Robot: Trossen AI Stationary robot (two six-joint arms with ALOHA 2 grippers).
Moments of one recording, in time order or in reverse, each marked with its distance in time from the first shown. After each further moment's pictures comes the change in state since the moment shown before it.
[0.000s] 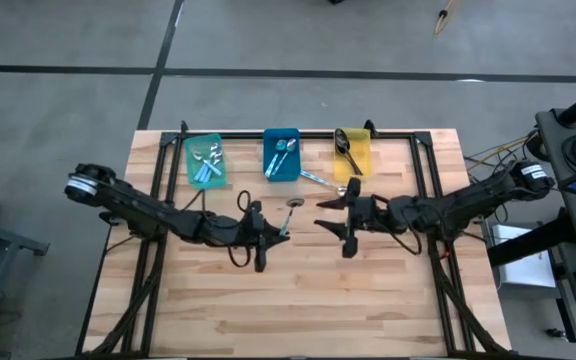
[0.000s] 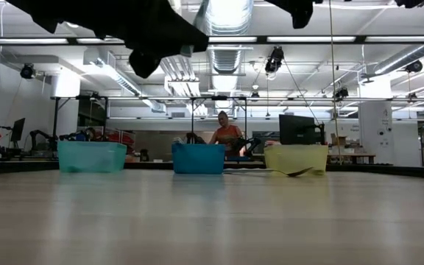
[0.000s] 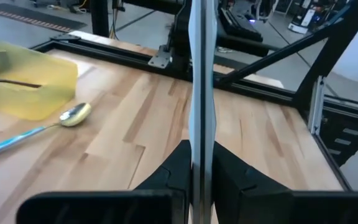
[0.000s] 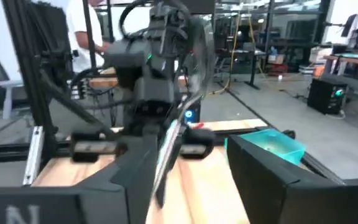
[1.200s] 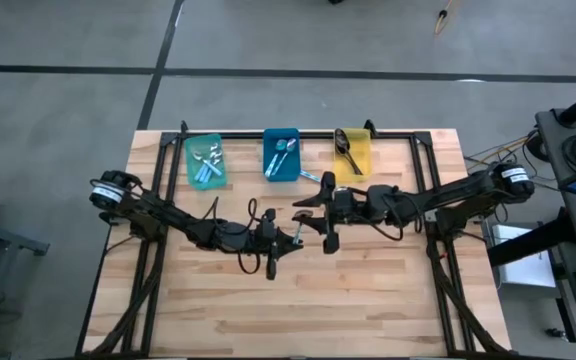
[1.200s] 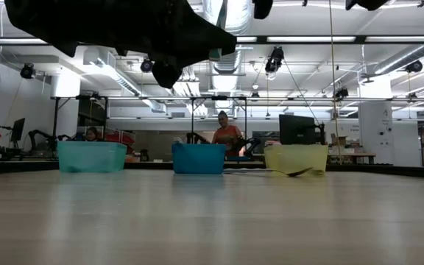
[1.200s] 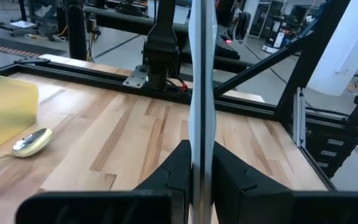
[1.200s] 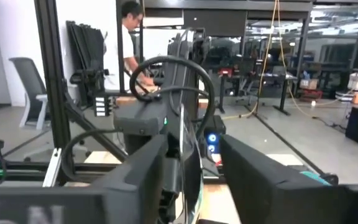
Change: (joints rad) left arm -0.001 0.236 0.021 0.356 0.053 0.073; right arm -0.111 0.197 0.166 0.133 -0.248 -0.041
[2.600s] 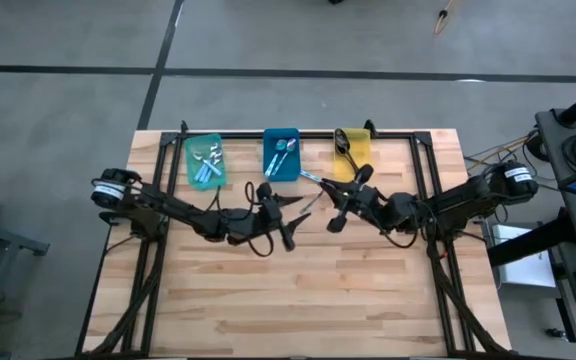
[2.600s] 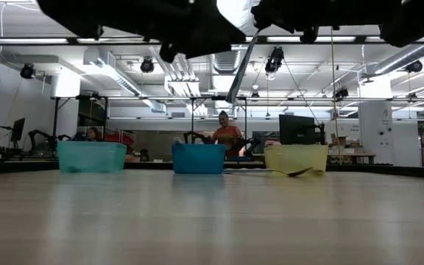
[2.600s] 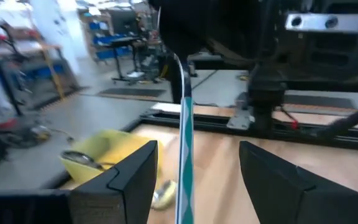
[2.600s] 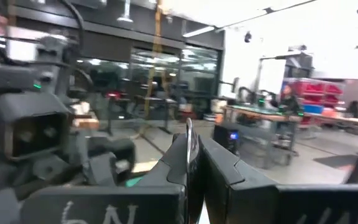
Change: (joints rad) left arm 0.082 -0.007 0.109 -0.019 -0.319 0.288; right arm 0.019 -0.027 -0.300 0.471 0.501 -0.249
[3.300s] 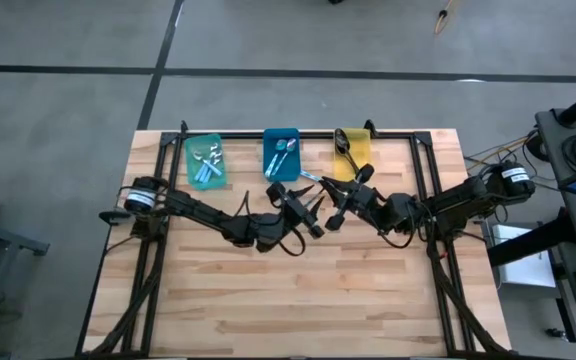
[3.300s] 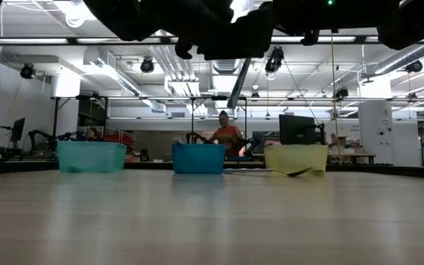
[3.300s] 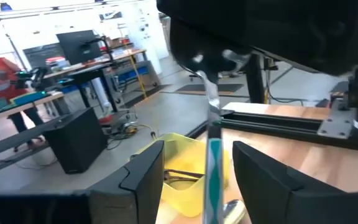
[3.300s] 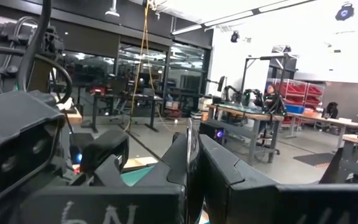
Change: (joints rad) left arm 0.008 0.257 0.302 -0.007 -0.346 0.170; right arm 0.001 0.027 -0.001 0.036 0.056 -0.049
